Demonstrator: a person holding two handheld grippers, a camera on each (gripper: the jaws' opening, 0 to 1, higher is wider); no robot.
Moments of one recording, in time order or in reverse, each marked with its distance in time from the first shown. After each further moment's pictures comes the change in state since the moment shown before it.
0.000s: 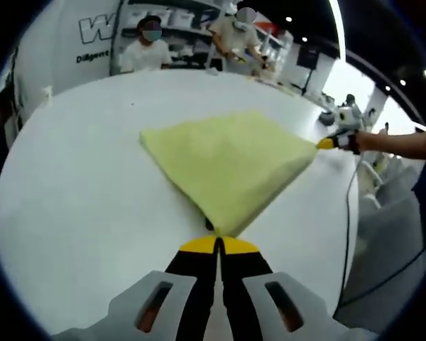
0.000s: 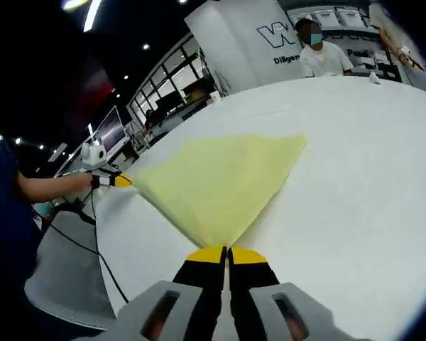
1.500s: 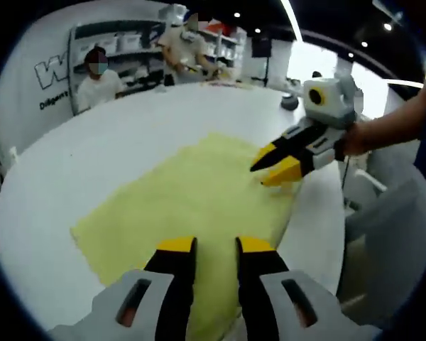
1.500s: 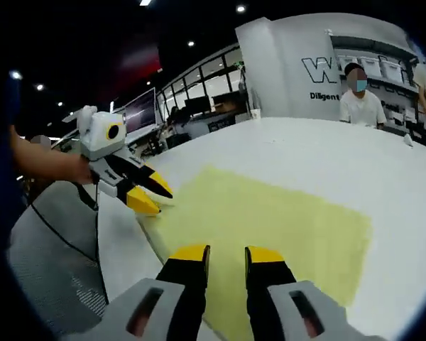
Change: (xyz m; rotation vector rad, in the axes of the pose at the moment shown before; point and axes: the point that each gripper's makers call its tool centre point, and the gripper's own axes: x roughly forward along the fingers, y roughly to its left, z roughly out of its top) left arm 0.076 -0.103 0.039 0.272 -0.043 -0.067; right arm 0.099 0.133 0.017 -0.367 -0.056 0.016
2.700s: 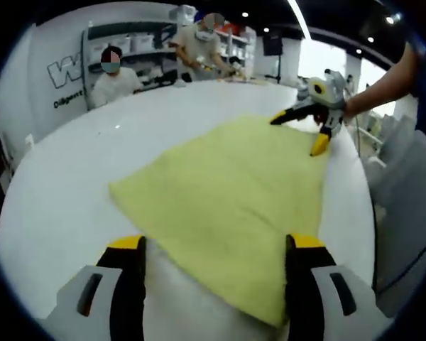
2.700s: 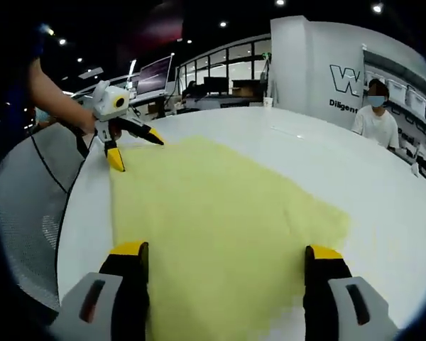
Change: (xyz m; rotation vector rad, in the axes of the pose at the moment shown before) left arm -0.039 0.067 -0.071 -0.034 -0.033 0.095; right arm -0.044 -0.083 -0.051 -0.183 0.080 -0.014
